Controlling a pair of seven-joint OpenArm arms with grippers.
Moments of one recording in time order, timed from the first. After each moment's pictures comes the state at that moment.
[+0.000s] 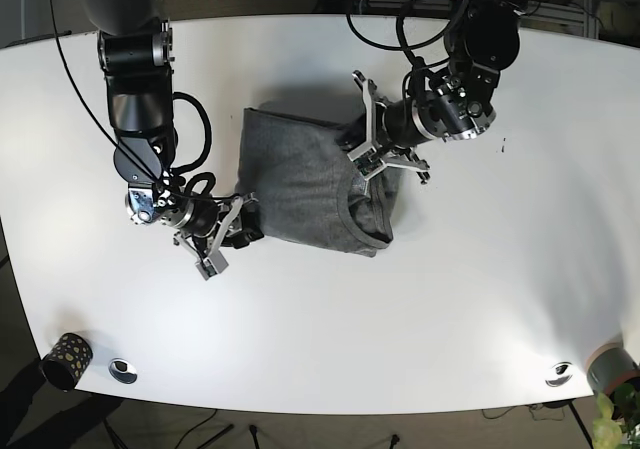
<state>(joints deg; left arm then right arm) 4.2 -6.0 14.4 100.0 -10.4 -37.8 44.8 25.3 14.5 -4.8 47.8 15.4 39.6 -23.5</state>
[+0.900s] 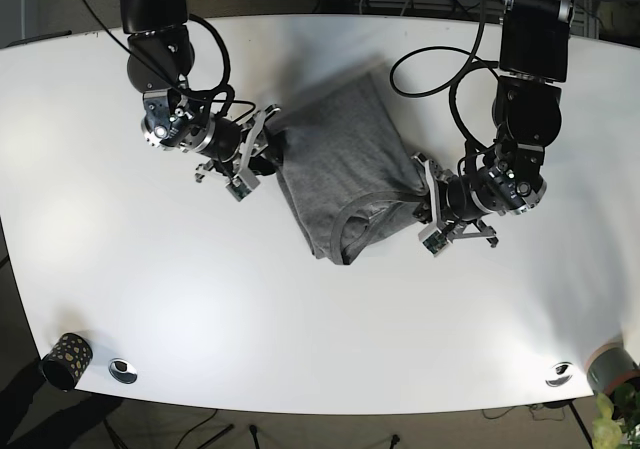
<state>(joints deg) -12.5 -13.6 9.0 83.4 -10.1 -37.6 44.3 0.1 12.7 -4.4 81.4 15.3 39.2 -33.5</state>
